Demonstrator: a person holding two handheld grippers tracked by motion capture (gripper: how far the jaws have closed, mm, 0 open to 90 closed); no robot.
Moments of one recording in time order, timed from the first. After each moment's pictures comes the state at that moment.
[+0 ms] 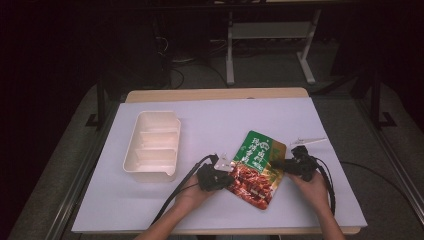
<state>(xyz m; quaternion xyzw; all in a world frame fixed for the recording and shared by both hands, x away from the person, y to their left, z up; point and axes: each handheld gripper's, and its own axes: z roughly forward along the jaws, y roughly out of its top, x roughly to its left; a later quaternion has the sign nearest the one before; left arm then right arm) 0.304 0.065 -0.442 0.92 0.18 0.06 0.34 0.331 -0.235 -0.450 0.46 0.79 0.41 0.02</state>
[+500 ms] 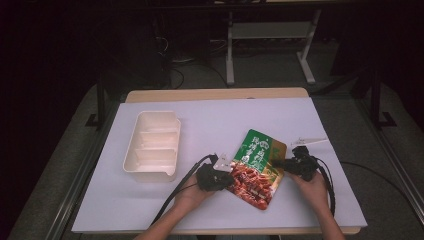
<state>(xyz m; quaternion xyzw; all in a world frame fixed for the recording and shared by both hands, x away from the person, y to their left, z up) 0.303 0.068 -0.439 0.92 0.17 0.06 0.34 0.329 -0.237 -0.448 0.46 0.78 0.43 0.03</state>
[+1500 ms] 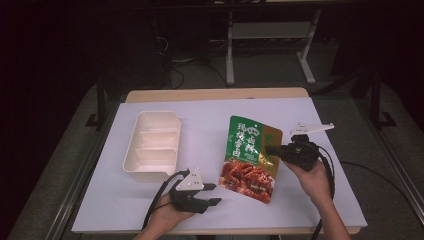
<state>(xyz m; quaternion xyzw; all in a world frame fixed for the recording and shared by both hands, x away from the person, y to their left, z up) 0.247 0.137 -0.426 0.88 0.16 0.05 0.44 0.318 -0.212 -0.371 0.38 0.79 0.48 0.07</state>
